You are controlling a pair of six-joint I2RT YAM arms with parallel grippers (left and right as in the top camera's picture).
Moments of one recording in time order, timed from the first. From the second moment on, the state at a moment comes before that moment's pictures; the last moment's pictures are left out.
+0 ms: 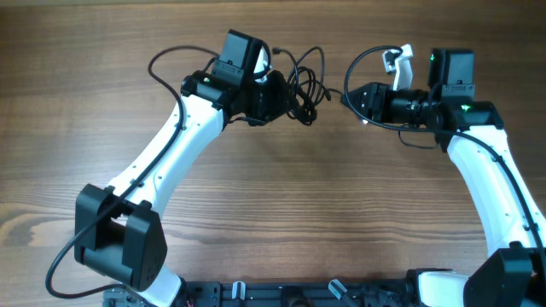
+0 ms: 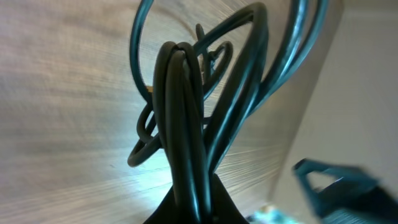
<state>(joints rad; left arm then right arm) -0.43 1.76 1.44 -0.65 0.51 -0.97 0.02 1.49 1.14 -0.57 -0.79 0.21</state>
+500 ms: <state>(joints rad) -0.43 1.76 1.44 -0.65 0.63 -1.61 0.02 1.49 1.14 -0.58 -0.76 0.21</state>
